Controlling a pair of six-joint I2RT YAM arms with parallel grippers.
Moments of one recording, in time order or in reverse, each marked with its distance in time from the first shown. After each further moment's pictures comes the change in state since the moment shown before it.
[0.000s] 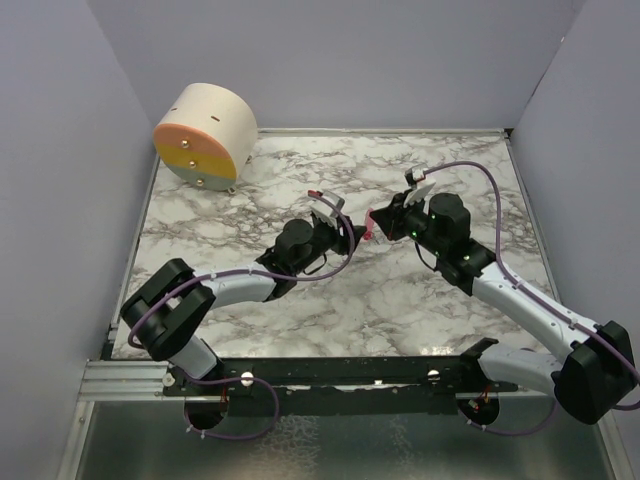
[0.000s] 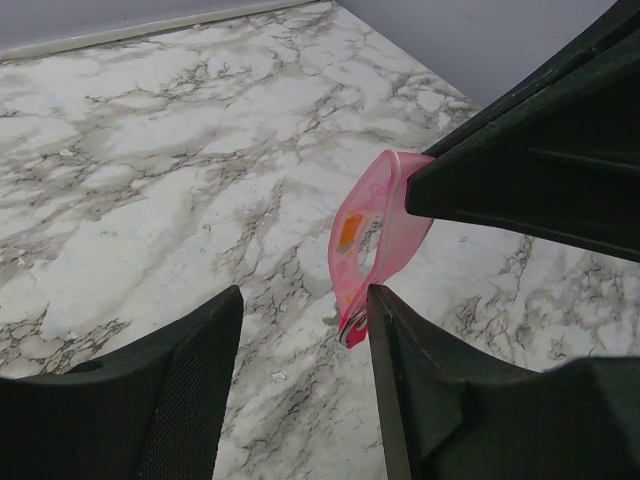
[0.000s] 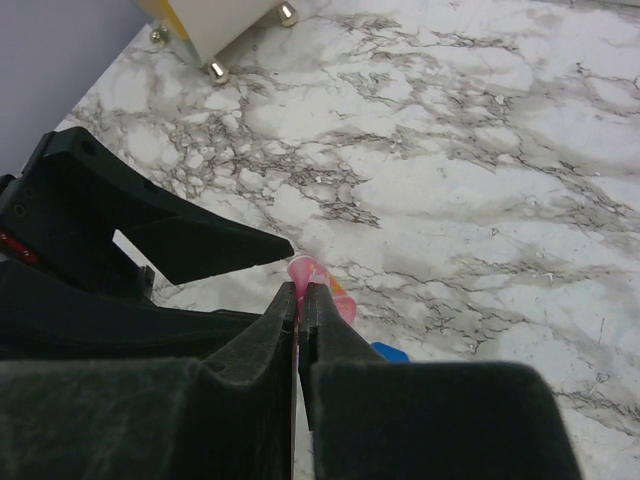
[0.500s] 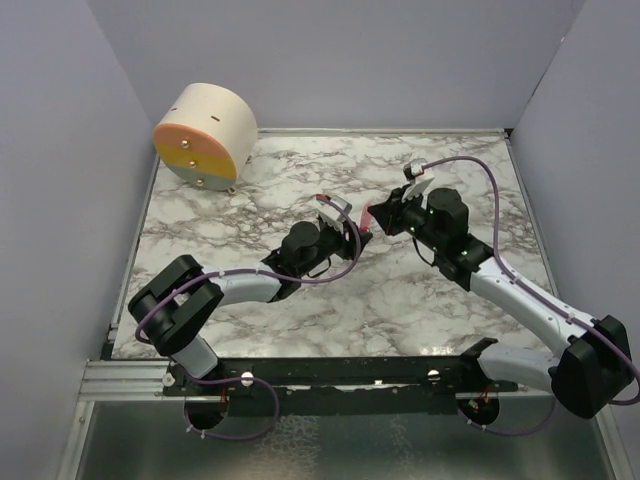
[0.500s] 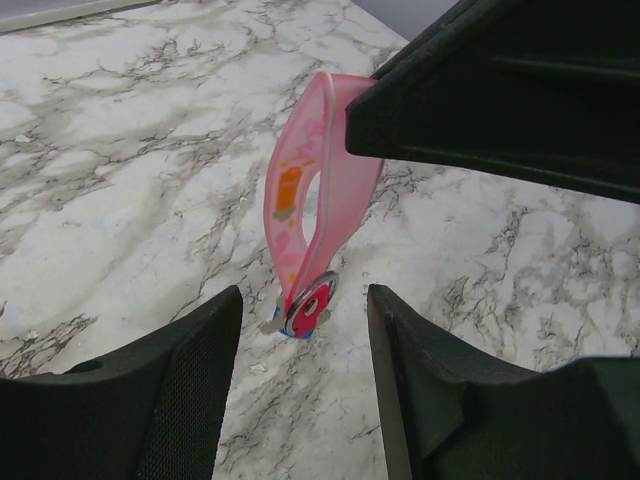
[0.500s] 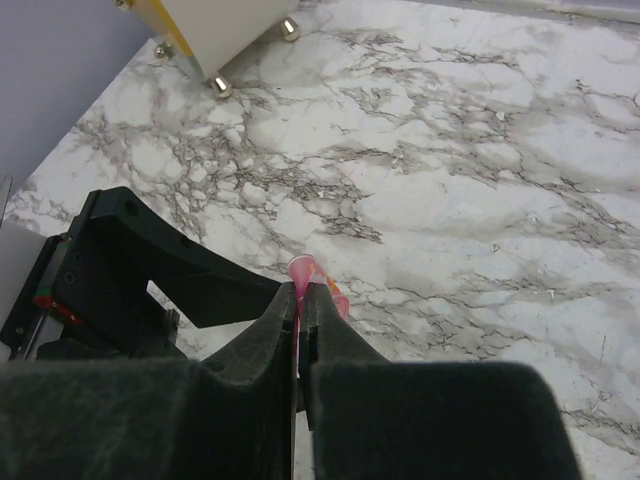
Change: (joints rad) left arm -0.023 0.053 0.016 0.009 0.023 0.003; right arm 0.000 0.028 0.037 0.010 0.001 0.003
